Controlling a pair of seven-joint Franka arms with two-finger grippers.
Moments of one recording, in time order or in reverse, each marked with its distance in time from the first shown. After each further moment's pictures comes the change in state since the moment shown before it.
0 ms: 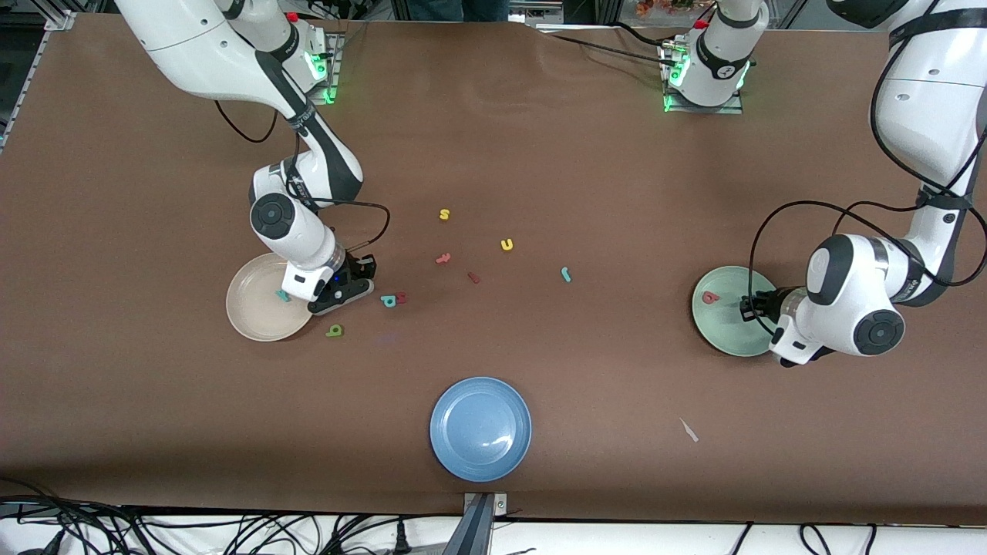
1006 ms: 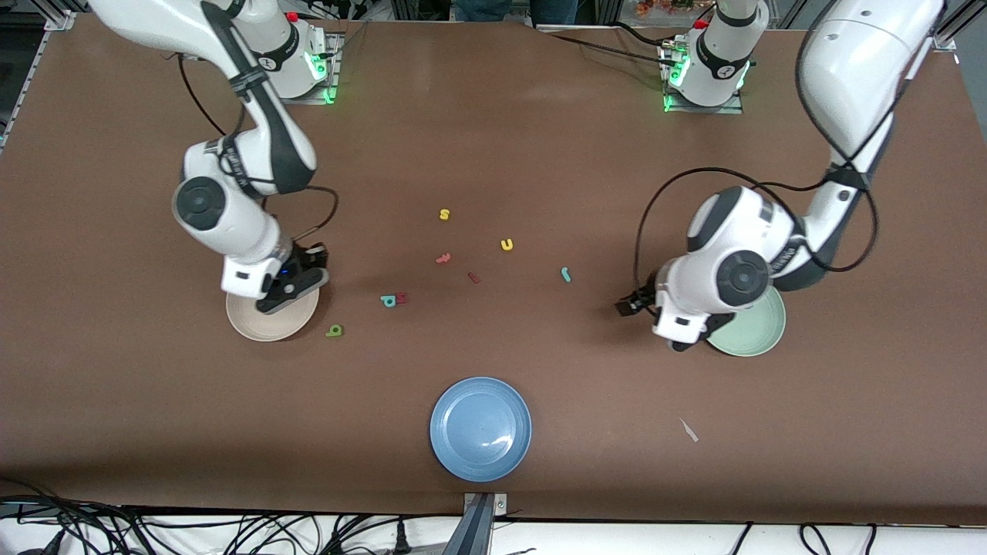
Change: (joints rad) left arm -0.177 -0.067 -0.274 -0.025 -0.022 0.152 -0.609; right arm -0.078 -0.185 -0.082 0.034 0.000 -0.277 -0.305
